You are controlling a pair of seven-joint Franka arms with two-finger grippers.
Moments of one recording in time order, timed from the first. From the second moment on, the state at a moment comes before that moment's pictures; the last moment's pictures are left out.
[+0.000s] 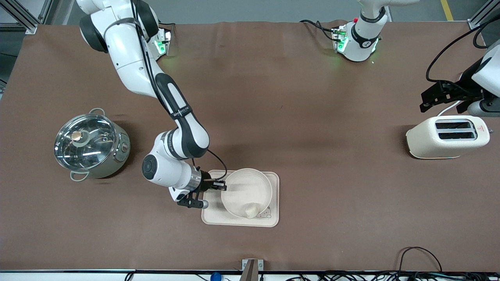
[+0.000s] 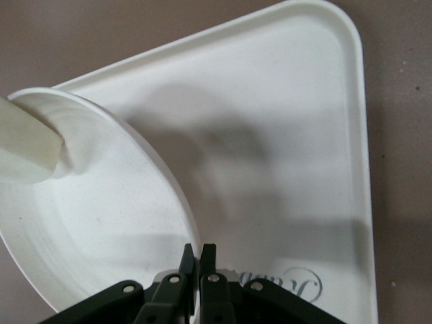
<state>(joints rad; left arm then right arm) -0.06 0.04 -0.02 -1.50 -0.02 1.58 -0.04 0.50 0.98 -0.10 -1.21 0.75 2.32 0.13</state>
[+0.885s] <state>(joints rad) -0.06 0.04 -0.02 -1.50 -0.01 1.58 -0.04 0.48 1.03 -0.10 -1.16 0.75 2.34 0.16</state>
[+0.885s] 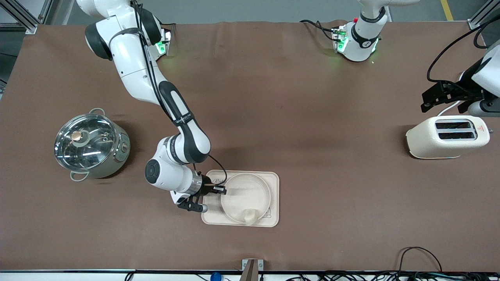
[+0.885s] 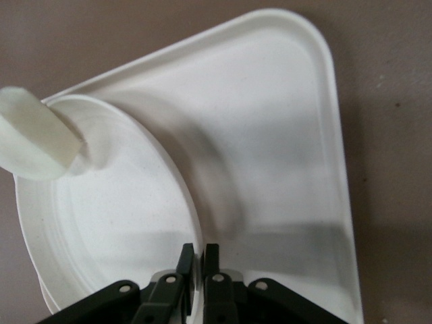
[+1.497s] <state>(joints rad) -0.07 0.04 -0.03 -1.50 -0.03 1.57 -0.04 0.45 0.93 -0.19 -1.11 0.67 2.13 0.16</state>
